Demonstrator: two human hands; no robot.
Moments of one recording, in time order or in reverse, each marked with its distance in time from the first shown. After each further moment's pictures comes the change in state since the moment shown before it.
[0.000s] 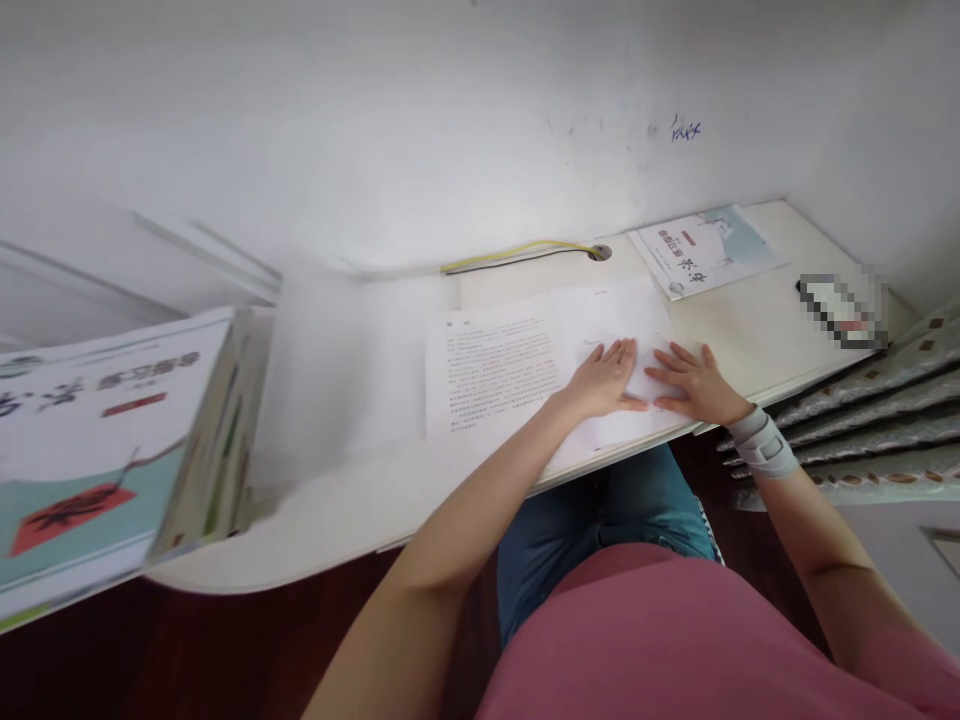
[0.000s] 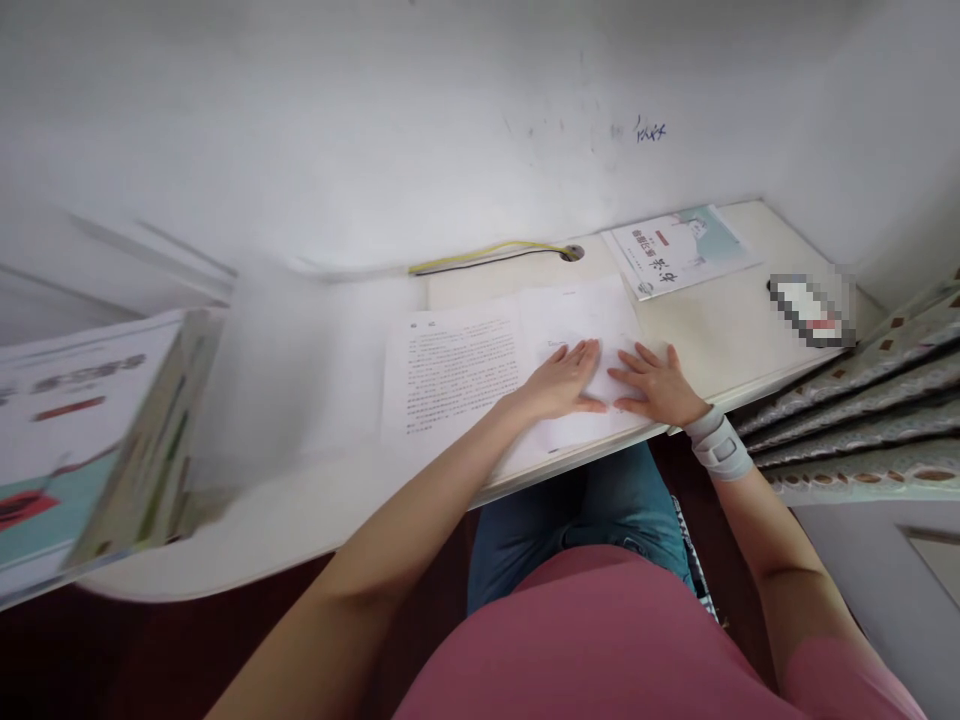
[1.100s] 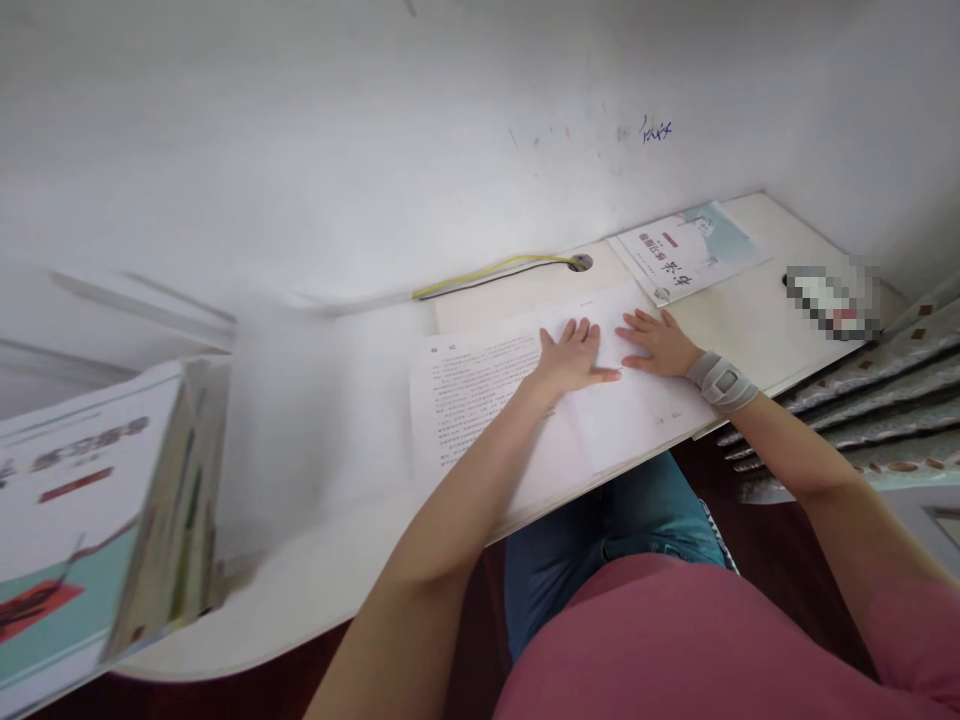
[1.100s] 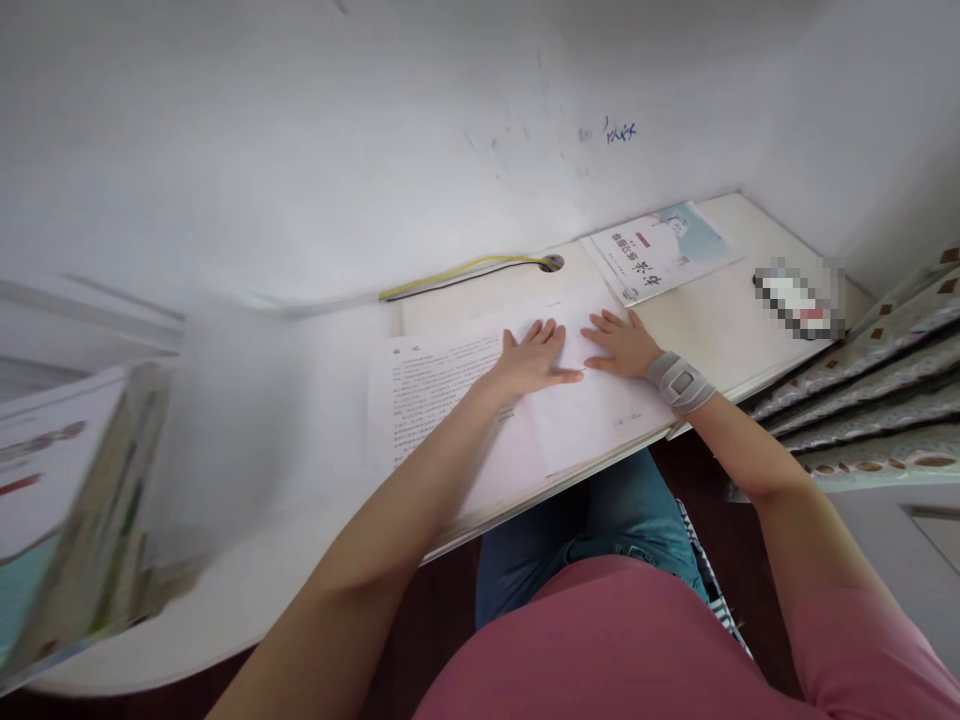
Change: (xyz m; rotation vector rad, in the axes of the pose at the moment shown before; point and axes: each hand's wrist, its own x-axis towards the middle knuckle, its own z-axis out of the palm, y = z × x) left_hand 0.028 -0.051 -0.022 -0.011 -0.042 -0.202; right_hand 0.091 0.031 -0.002 0.042 -0.059 0.050
